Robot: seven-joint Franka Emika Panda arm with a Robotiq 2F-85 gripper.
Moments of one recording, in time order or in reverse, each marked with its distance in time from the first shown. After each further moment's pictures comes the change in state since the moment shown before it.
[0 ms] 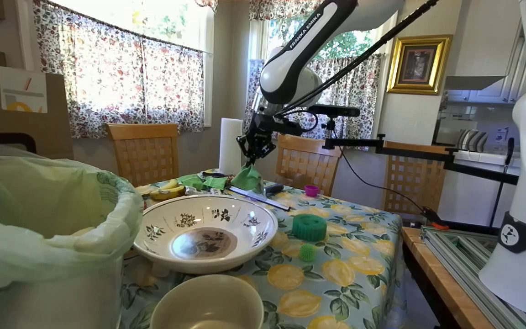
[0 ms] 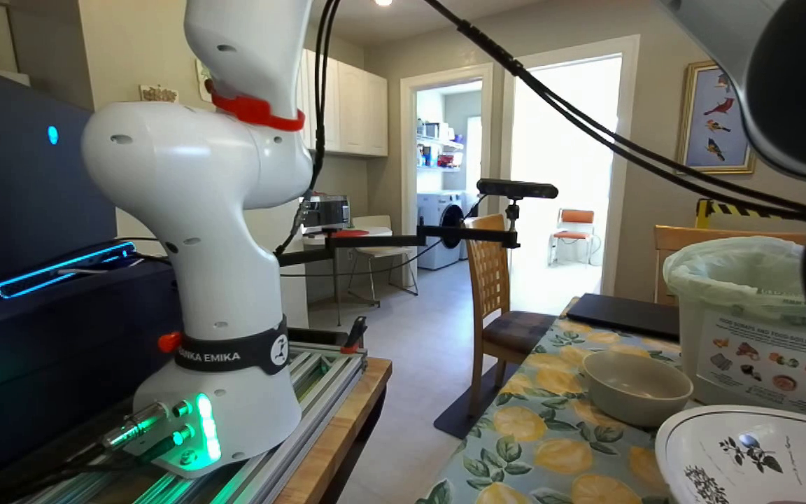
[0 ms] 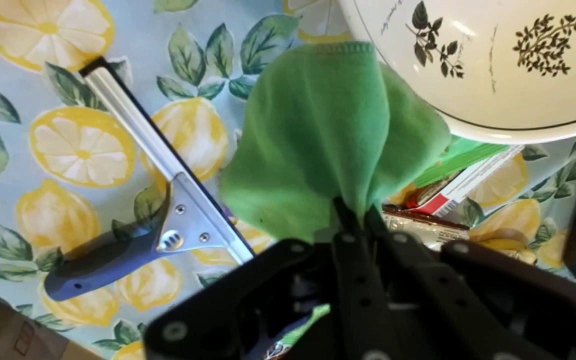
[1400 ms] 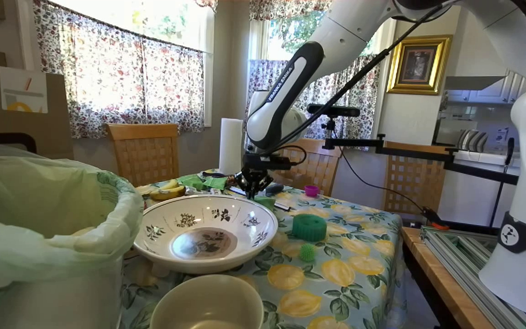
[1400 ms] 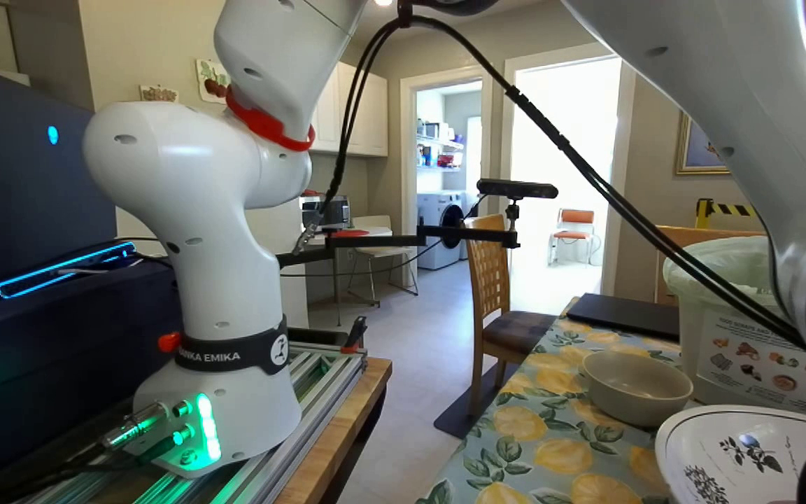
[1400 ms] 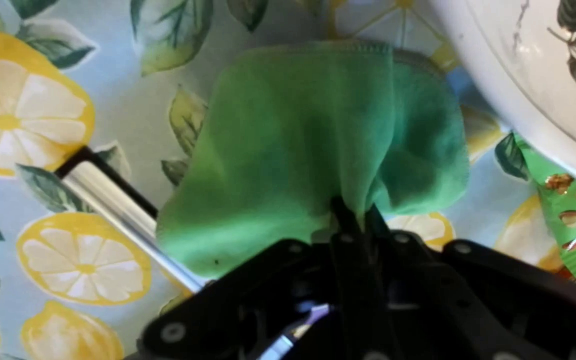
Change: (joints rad) arm 0.031 0.286 -0.036 0.147 0.000 0.000 0.186
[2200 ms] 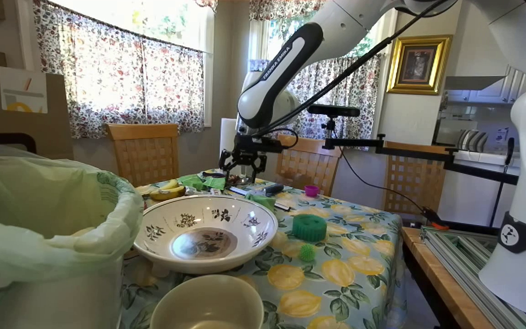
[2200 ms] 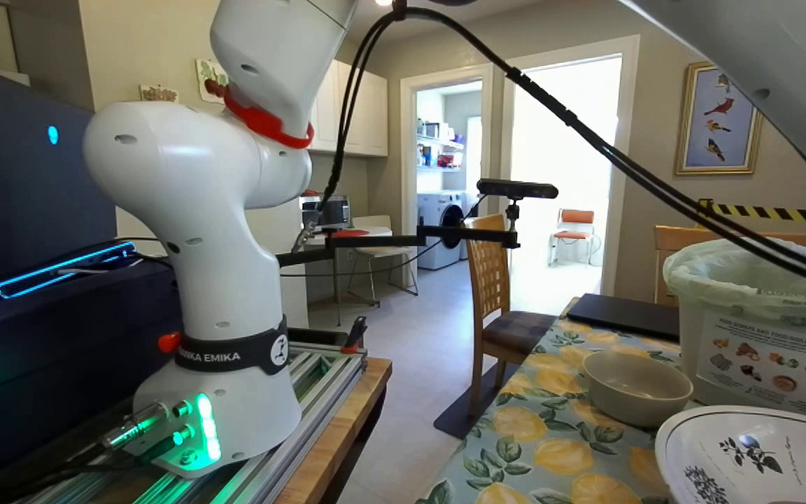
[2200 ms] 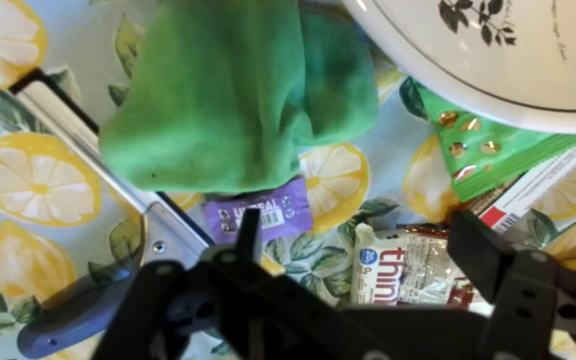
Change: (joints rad) arm 0.000 -0.046 0.006 0.080 0.000 -0.072 -0.044
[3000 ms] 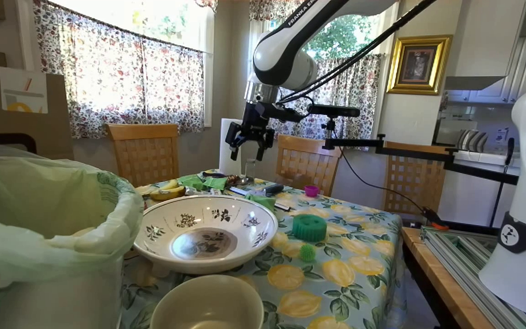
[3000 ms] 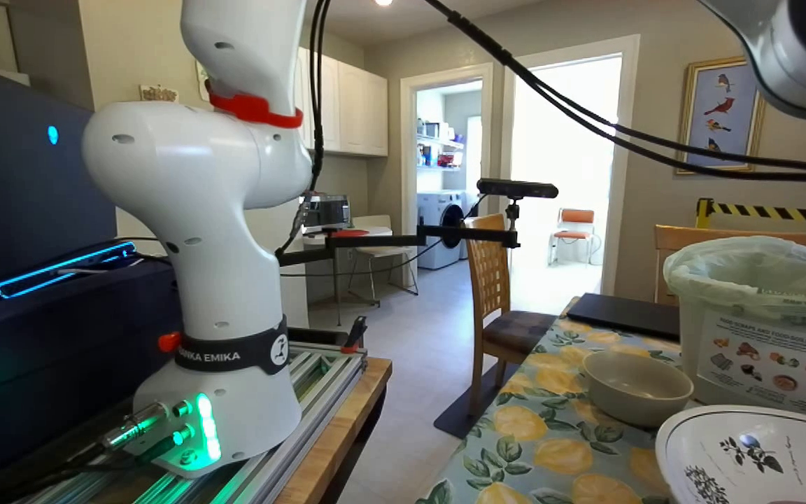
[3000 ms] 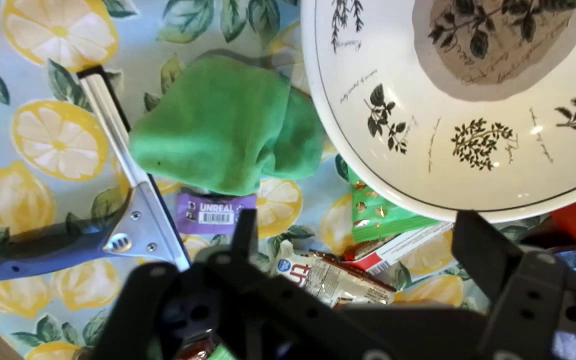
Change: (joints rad) arm -0.016 -0.289 0.065 -0.177 -0.022 -0.136 -0.312
